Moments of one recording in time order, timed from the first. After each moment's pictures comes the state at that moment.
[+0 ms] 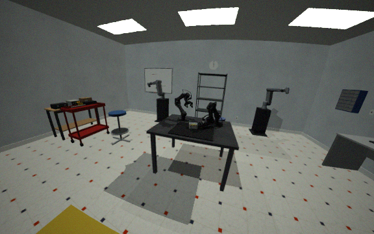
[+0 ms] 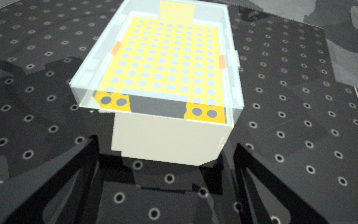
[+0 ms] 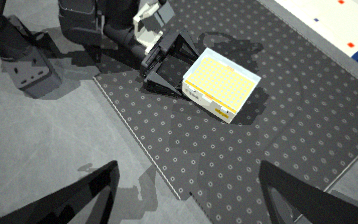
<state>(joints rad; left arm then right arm) -0.54 2.27 0.35 1.56 0.60 0.23 0.88 0.62 1.12 -1.24 0.03 -0.03</state>
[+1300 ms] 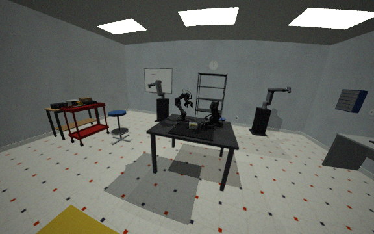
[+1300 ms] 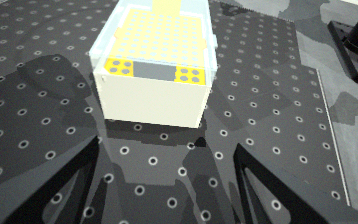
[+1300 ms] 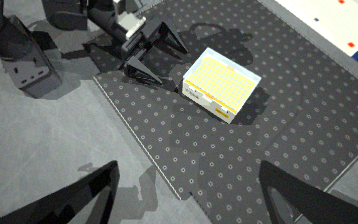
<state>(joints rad) -0.38 2.18 0.24 1.51 0.81 0.31 0.88 0.62 1.12 -1.24 0.03 -0.03</state>
